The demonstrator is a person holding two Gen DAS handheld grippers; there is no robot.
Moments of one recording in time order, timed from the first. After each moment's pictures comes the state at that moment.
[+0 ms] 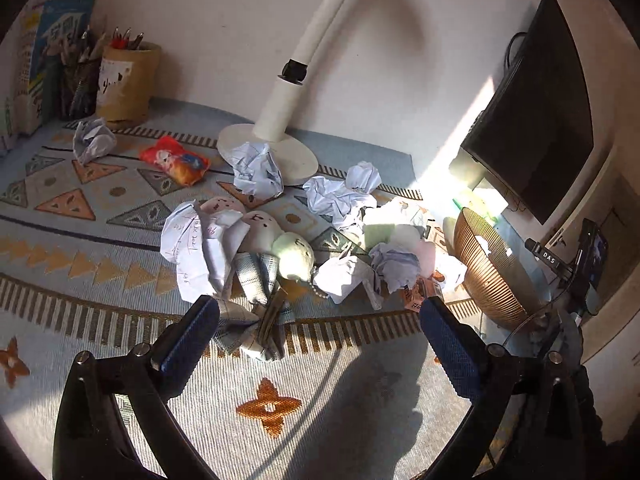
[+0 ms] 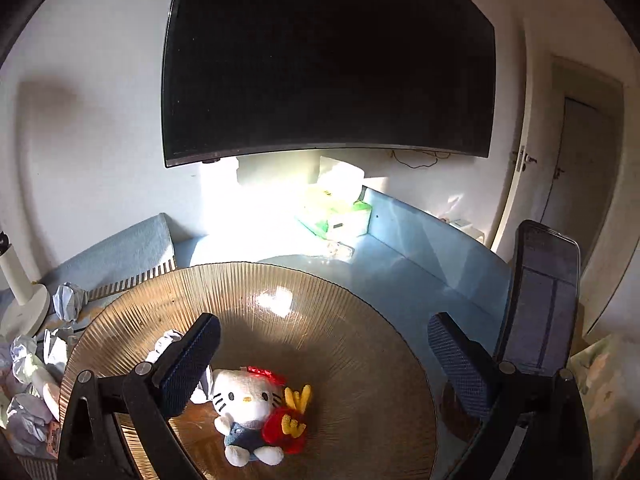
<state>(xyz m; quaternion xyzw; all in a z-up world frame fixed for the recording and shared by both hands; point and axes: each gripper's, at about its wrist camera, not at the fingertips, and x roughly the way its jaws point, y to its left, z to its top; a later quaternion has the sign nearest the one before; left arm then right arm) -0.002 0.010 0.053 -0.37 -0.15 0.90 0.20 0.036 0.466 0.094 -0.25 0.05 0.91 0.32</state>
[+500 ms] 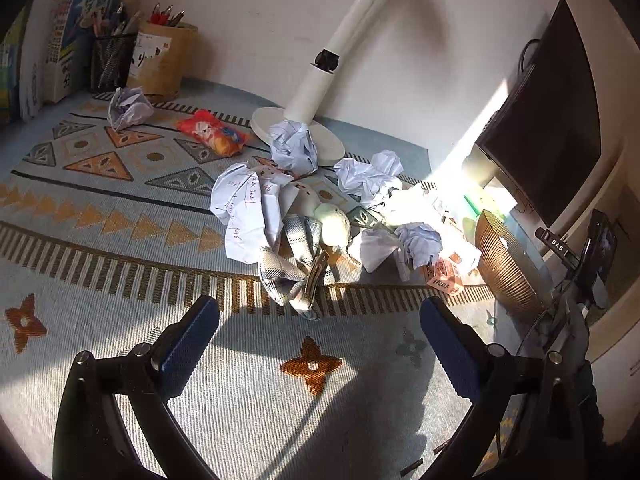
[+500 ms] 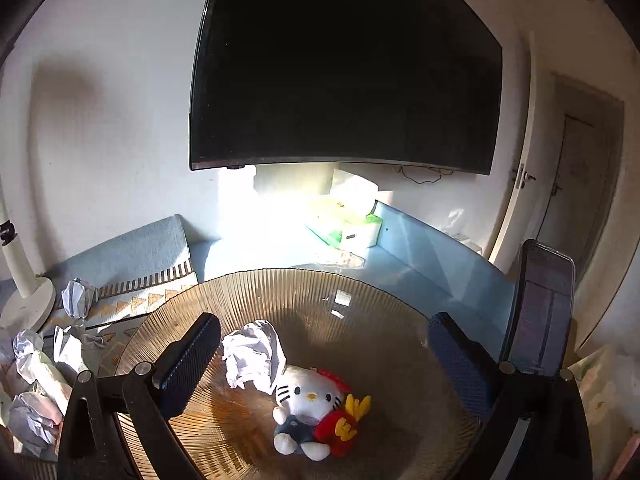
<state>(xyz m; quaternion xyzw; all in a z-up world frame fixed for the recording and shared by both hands) 0.023 -0.022 0.037 -0.38 -0.16 0.89 0.18 0.023 0.428 0.104 -0.25 0.02 0.91 0.32</state>
